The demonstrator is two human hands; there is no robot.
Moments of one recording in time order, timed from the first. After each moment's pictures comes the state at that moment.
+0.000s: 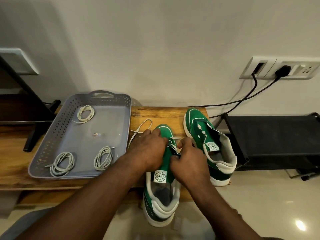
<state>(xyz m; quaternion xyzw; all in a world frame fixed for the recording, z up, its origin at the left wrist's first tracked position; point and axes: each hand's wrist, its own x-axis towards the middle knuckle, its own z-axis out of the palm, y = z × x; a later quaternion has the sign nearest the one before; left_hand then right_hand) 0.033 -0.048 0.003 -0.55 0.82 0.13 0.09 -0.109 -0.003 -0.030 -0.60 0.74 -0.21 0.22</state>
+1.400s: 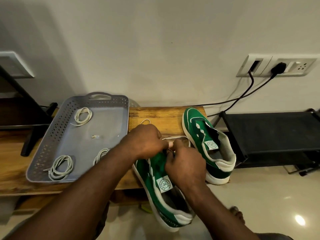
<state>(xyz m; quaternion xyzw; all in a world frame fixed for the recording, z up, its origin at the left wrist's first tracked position) 0.045 -0.065 0.025 -0.60 0.73 0.32 -0.02 -0.096 0.002 -0.026 -0.65 0.74 -0.16 0.10</state>
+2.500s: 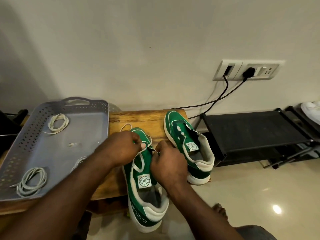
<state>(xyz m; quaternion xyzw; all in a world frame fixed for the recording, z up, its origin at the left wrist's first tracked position) 0.052 -0.067 0.017 -0.63 0.72 0.30 -0.04 -0.102 -0.009 -0.038 -0.62 0.75 -0.20 0.13</state>
